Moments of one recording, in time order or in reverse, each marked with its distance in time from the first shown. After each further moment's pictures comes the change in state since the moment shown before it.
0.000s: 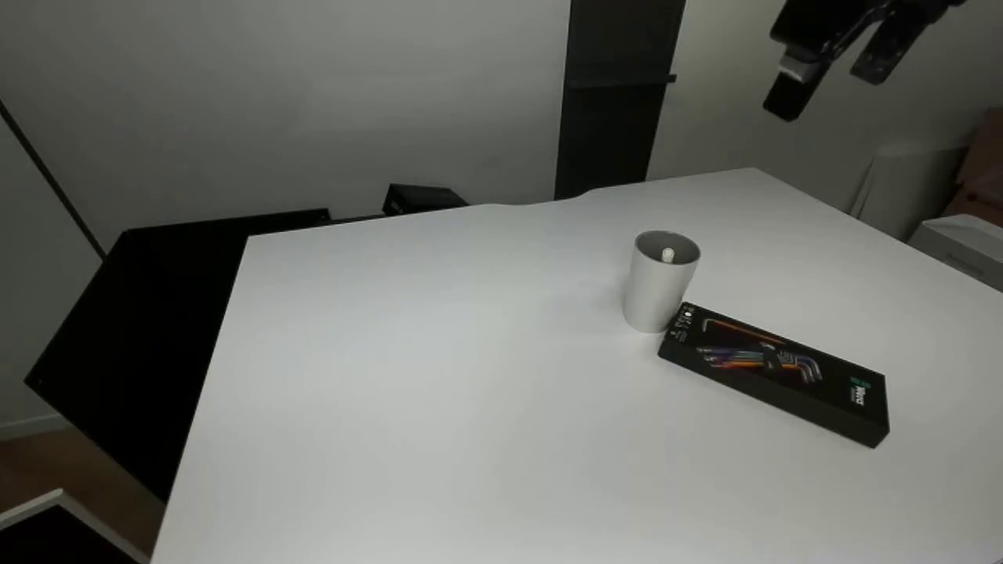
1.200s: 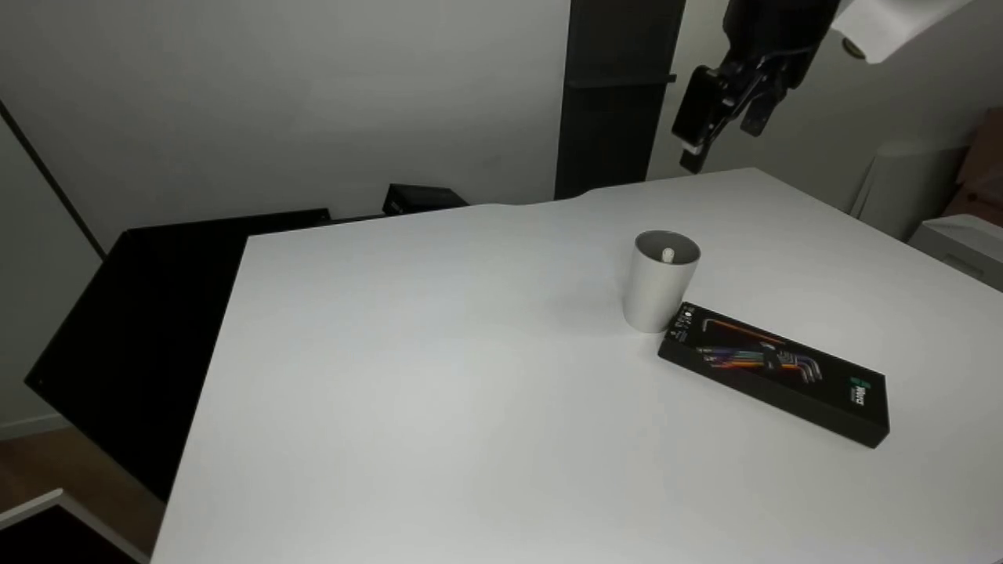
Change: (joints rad) arm -0.017 0.434 -0.100 0.254 -0.243 0.151 0.013
